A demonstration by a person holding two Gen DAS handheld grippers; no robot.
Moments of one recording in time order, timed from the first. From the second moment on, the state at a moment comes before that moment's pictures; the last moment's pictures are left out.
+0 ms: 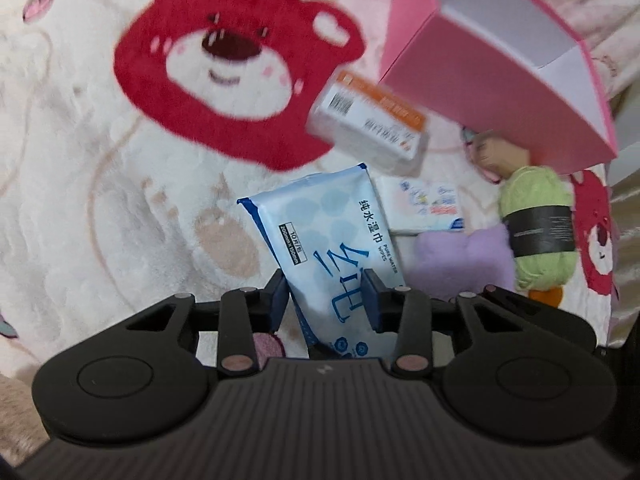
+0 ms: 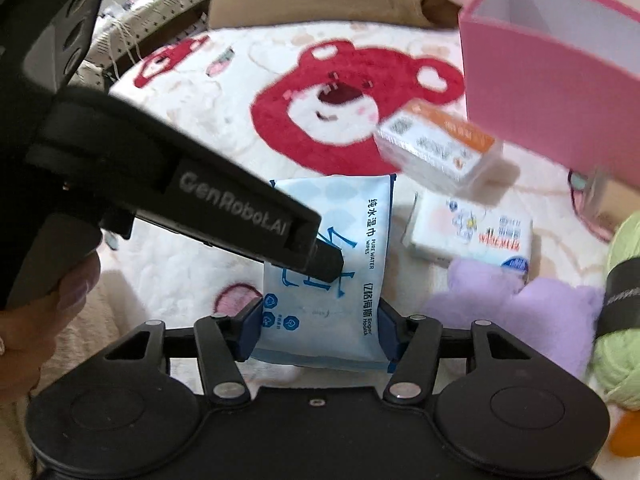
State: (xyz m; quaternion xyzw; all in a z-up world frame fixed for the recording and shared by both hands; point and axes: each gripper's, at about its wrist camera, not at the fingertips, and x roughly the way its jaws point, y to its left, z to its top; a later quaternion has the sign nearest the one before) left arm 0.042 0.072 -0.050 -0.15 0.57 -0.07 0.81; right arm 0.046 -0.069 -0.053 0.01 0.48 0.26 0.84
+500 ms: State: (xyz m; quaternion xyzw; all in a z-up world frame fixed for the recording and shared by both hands) left arm 0.061 0.024 0.031 -0.09 0.49 -0.15 0.85; right arm 0.061 -0.125 0.024 0.03 0.42 0.24 0.87
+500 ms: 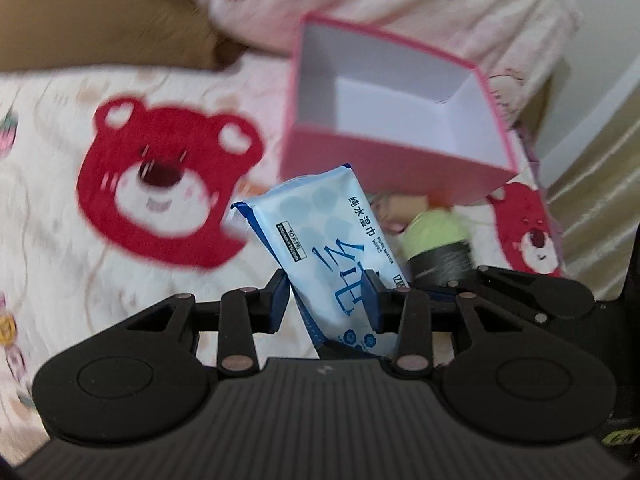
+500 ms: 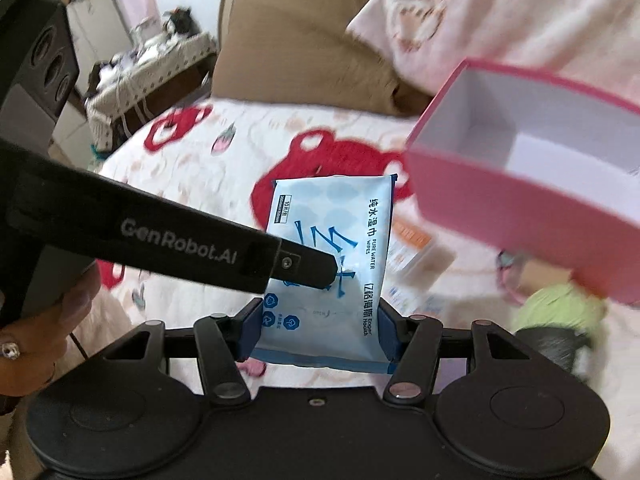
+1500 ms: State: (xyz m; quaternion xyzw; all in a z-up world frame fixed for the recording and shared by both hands) left arm 0.269 -0.116 0.047 -0.08 0.50 -0.27 0.82; right arm 0.198 -0.265 0.049 0.10 0.43 0.05 0.90
